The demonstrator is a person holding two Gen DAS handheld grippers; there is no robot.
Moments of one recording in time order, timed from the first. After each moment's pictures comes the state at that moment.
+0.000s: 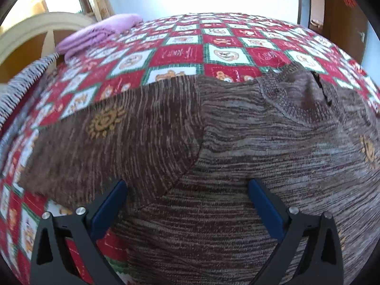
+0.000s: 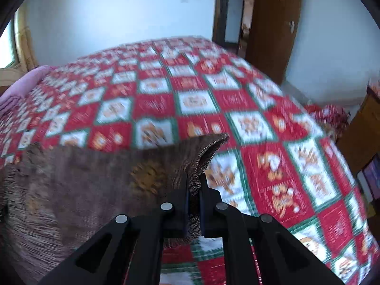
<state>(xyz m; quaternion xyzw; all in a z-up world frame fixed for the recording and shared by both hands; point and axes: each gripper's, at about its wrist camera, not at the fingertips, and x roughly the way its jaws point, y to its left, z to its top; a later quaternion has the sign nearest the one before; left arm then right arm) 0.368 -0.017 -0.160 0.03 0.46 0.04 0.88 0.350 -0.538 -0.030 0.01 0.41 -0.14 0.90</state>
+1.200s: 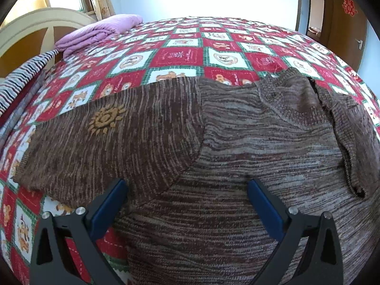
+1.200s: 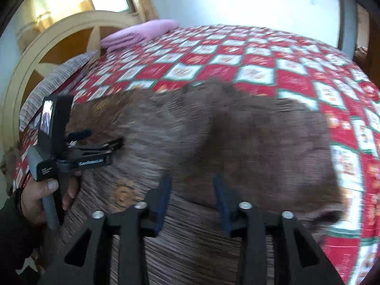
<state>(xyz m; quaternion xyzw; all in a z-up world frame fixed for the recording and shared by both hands) 0.362 -0.016 -0.159 0.02 0.45 0.04 0.89 0.333 -0.296 -0.086 -0.03 0.44 0.15 0.89</state>
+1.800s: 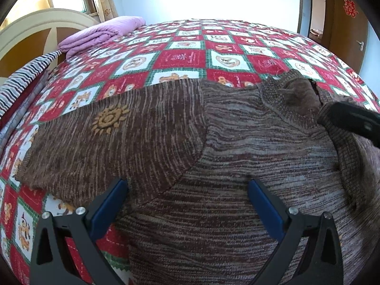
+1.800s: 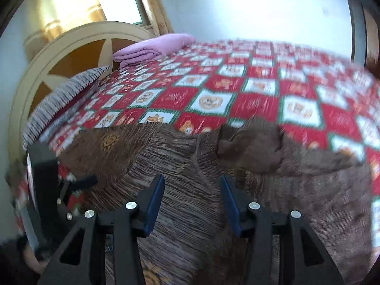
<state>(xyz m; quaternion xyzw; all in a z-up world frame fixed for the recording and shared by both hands) 0.360 -0.010 -0.160 0.02 0.45 0.04 0.89 0.387 -0.217 -0.088 -0.02 0.39 0.23 0.89</state>
